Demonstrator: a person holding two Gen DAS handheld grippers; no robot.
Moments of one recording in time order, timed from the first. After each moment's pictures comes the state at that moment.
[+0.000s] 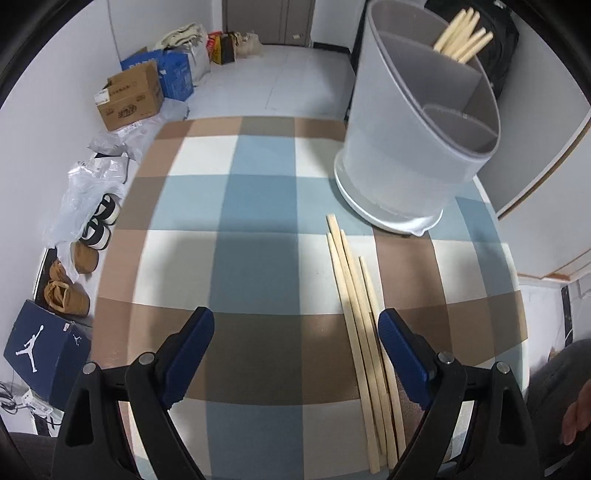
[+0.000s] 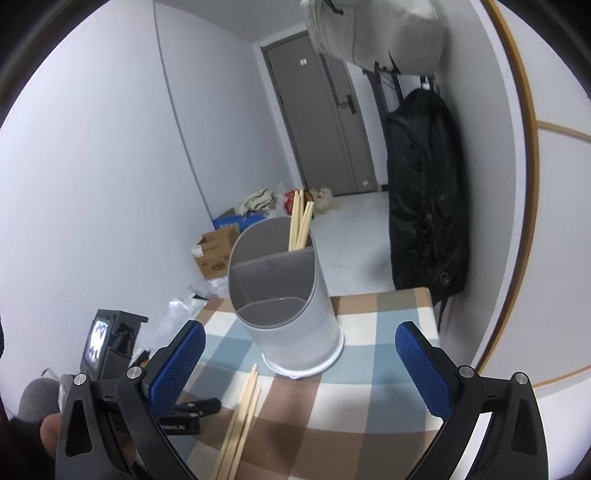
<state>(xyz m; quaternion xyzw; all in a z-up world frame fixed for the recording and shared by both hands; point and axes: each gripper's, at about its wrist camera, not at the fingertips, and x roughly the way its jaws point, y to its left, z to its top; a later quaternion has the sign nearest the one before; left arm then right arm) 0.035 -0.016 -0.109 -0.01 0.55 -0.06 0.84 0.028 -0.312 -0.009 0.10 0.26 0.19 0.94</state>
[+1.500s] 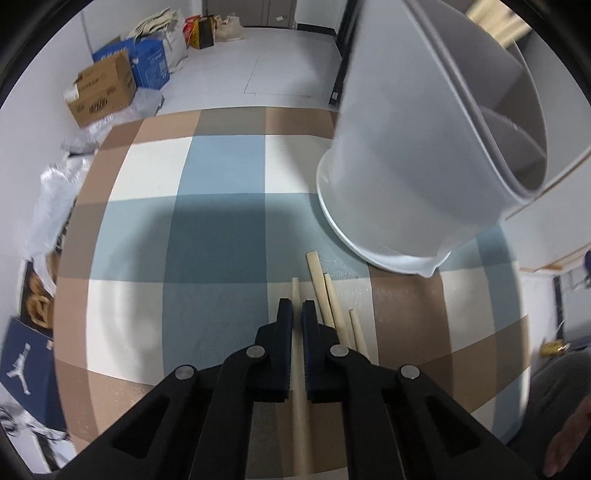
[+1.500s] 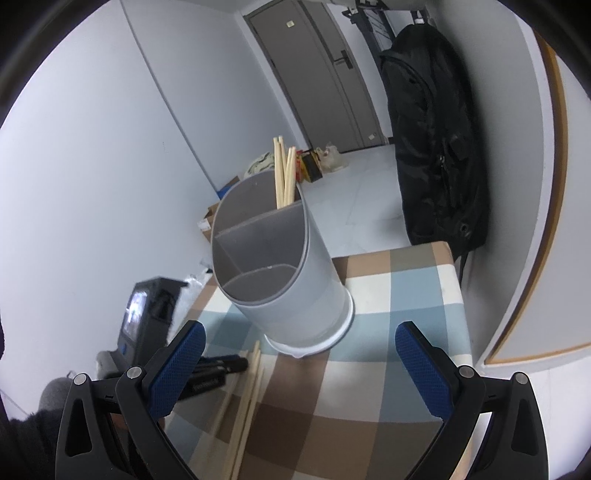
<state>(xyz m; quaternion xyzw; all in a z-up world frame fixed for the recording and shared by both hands) 0.071 -0.022 -0.120 -0.03 0.57 -0.10 0.81 0.063 -0.314 -0.039 0.13 0.34 0.21 0.91</state>
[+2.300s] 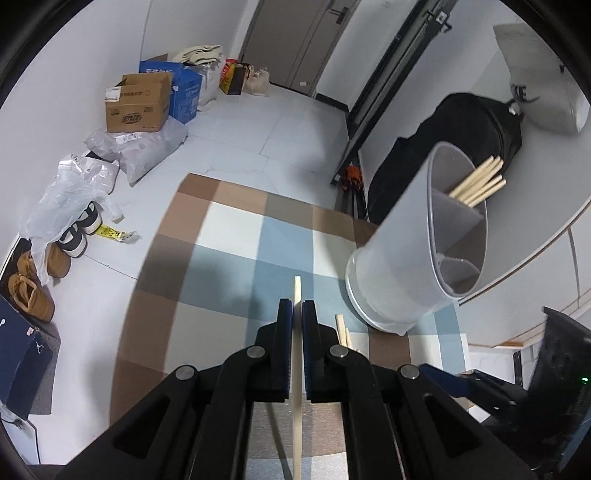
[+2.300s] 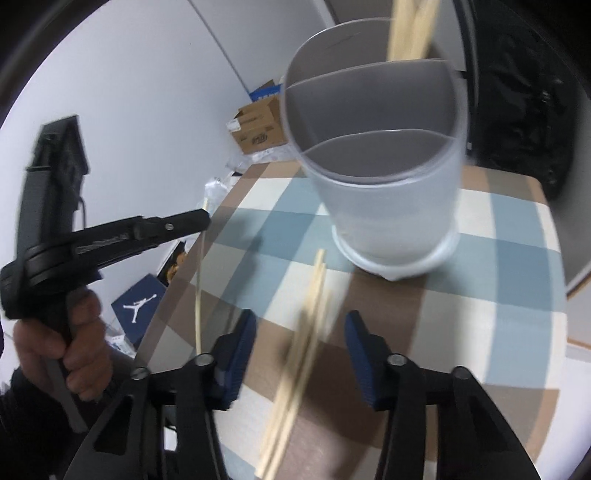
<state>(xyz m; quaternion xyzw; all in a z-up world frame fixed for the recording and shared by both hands) 0.058 0.047 -0.065 -0.15 0.46 -0.09 0.87 0.076 -0.212 -0.085 0.05 0.48 0.29 0.83</state>
